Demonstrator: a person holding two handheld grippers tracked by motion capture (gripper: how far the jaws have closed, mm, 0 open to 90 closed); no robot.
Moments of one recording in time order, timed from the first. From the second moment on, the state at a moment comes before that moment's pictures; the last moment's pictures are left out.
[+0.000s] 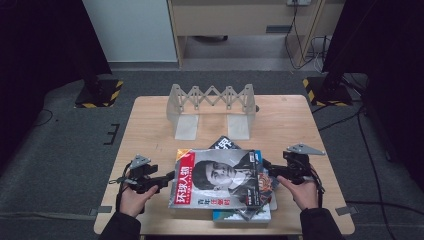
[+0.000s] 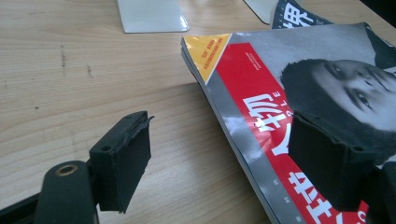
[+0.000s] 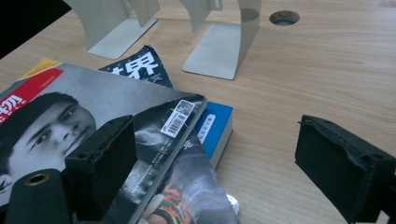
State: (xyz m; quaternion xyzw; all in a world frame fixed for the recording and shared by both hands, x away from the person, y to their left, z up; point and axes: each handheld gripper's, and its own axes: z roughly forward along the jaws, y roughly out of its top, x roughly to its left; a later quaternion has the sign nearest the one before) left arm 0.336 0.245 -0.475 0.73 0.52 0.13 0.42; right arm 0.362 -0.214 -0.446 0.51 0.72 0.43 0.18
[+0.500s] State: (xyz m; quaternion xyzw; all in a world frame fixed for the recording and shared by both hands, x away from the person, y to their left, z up) left arm 0.333 0.233 -0.483 0.74 0.51 0.10 0.42; right arm 0.357 -0.193 -0.457 0.49 0.74 0.43 0.16
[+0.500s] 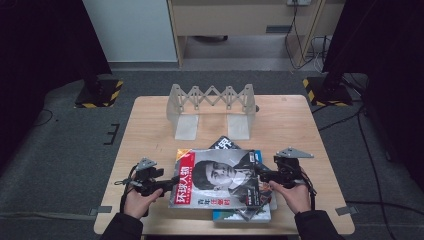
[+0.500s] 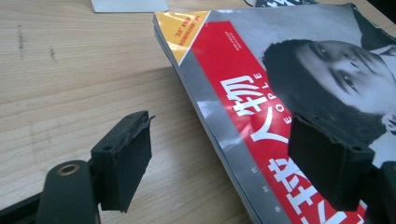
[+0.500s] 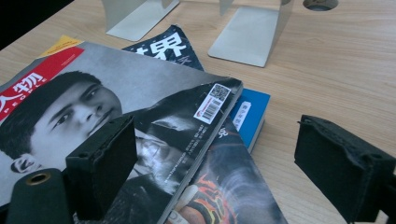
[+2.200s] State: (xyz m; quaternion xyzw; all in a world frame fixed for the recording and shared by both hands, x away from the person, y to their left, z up) left arm 0.330 0.218 -0.502 0.73 0.50 -0.08 0.46; right arm 0.349 -0.167 -0.488 0.45 0.79 0.40 0.15
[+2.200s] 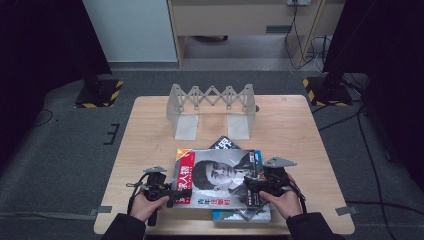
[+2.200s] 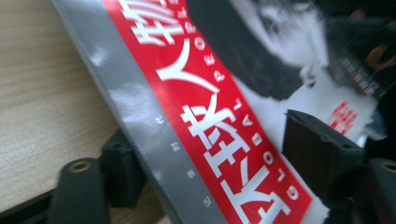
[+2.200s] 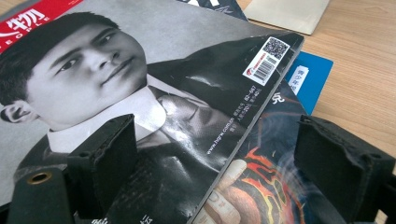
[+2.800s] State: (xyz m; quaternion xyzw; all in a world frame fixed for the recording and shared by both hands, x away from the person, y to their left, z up) left arm 0.330 0.207 -0.493 0.72 0.47 -0.12 0.50; right arm 0.348 -0.166 -0.489 0.44 0.79 0.40 0.15
